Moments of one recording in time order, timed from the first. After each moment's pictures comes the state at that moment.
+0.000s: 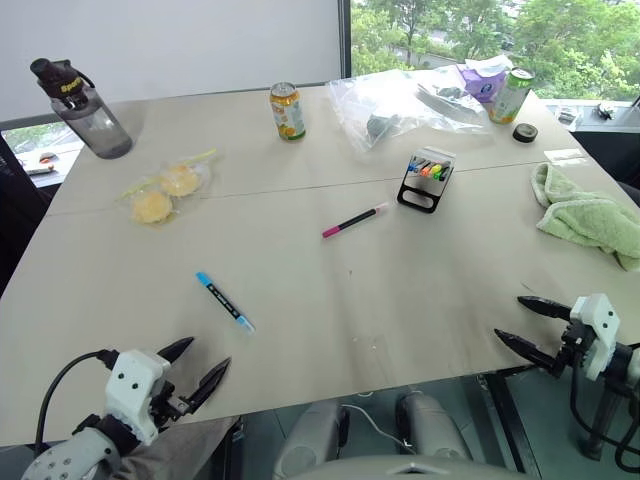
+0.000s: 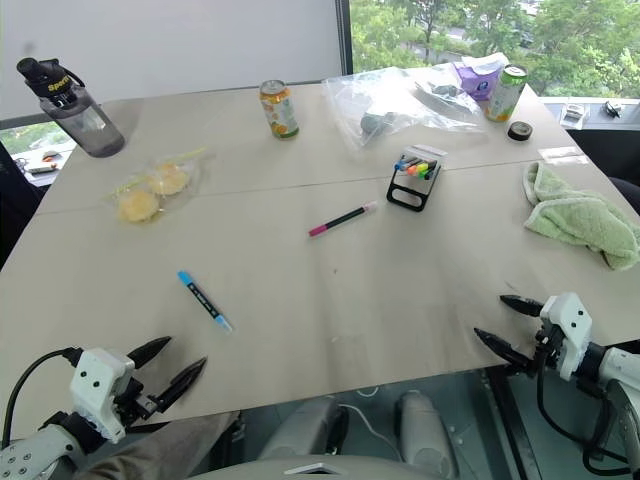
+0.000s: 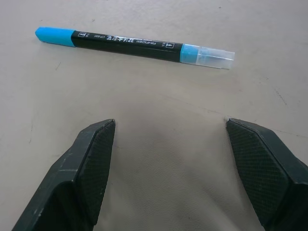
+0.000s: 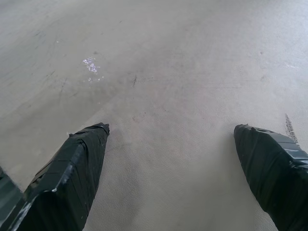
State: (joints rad) left arm 0.66 0.50 0.42 -0.31 -0.34 -0.01 -0.77; right arm 0.25 -0.70 -0.28 0.00 0.43 0.01 1.06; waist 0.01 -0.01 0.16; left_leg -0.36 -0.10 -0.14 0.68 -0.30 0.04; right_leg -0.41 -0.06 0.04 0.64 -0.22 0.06
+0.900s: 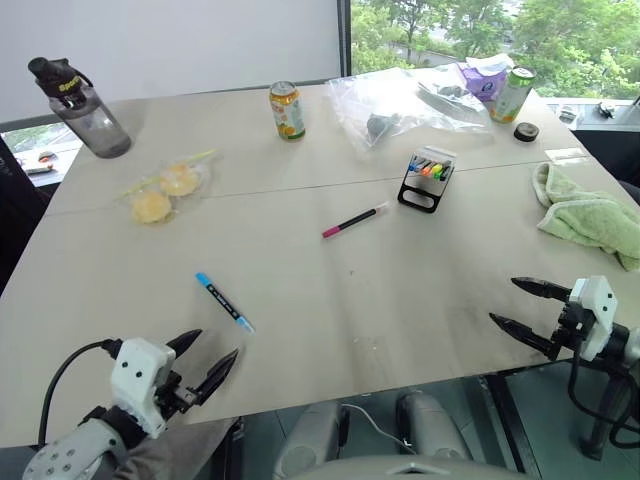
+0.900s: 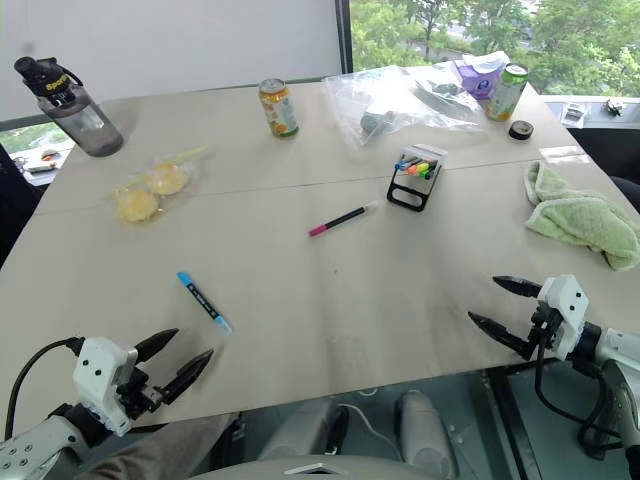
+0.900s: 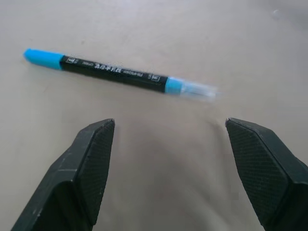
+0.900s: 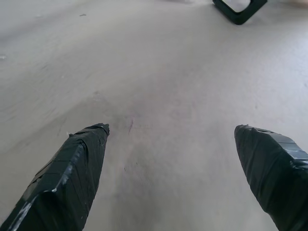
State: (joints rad) left arm 0.64 0.50 0.43 -0.52 -0.46 0.27 -0.65; right arm 0.15 -0.70 -0.27 -0.01 0.45 0.01 1.13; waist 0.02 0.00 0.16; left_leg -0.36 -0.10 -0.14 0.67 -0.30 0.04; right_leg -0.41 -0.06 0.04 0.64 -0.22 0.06
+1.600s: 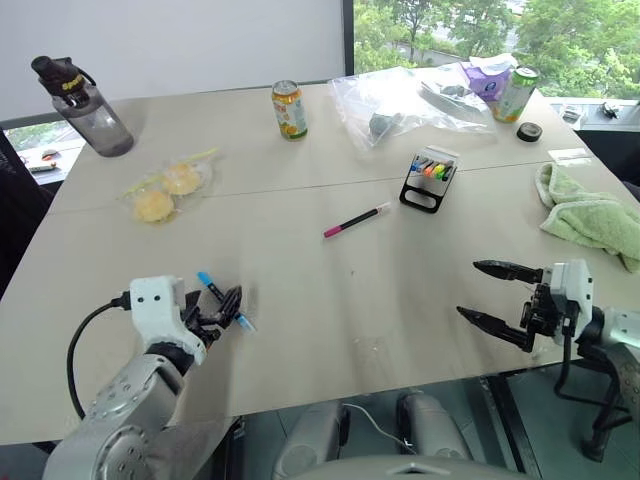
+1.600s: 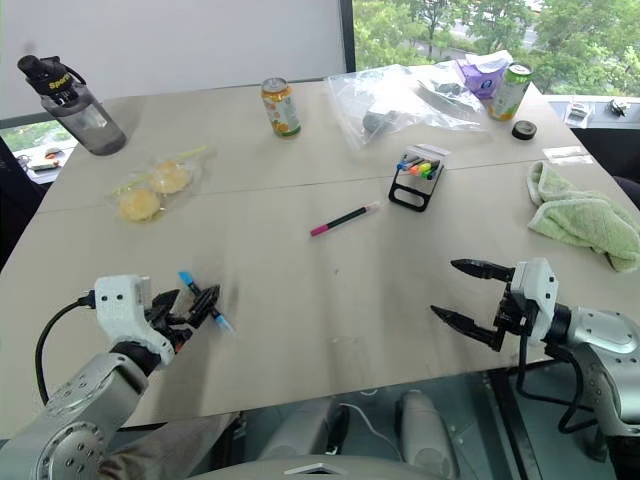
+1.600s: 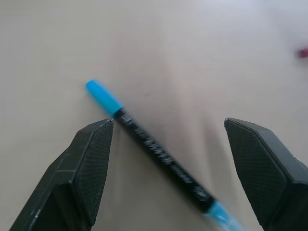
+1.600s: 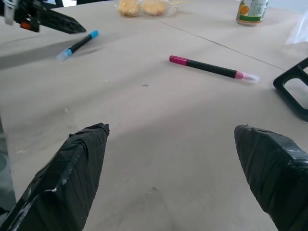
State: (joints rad) left arm 0.25 0.35 0.40 -0.71 -0.65 0.91 0.05; right arm 0.10 -0.68 -0.19 -0.26 0.54 0.13 1.11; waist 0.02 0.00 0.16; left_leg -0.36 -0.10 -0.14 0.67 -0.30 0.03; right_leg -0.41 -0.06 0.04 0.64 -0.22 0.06
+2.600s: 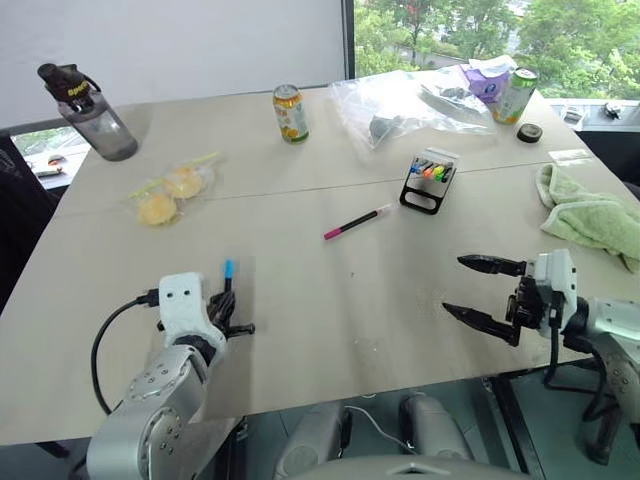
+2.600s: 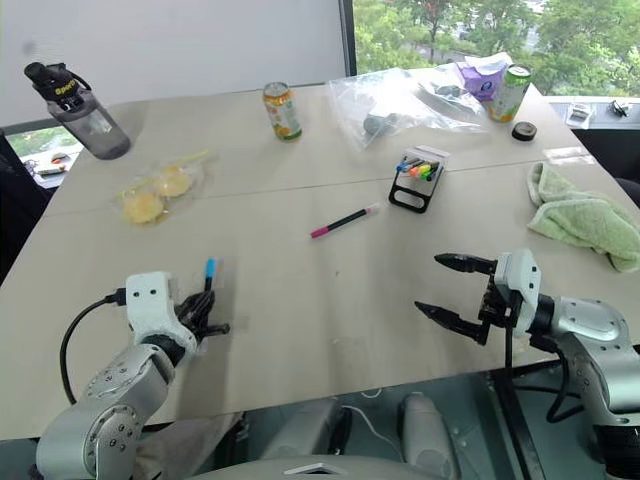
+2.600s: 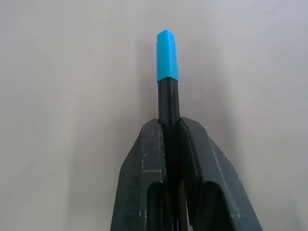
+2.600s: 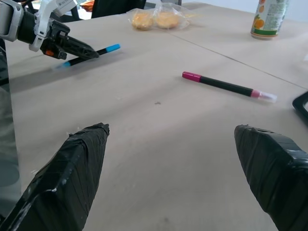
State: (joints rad) left arm 0.20 0.28 0.31 -0.71 -0.45 0.88 -0.05; right arm 0.02 -0.66 -0.14 -0.31 0.56 0.20 1.08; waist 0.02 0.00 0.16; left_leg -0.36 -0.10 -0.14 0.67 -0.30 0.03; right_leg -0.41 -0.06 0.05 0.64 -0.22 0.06
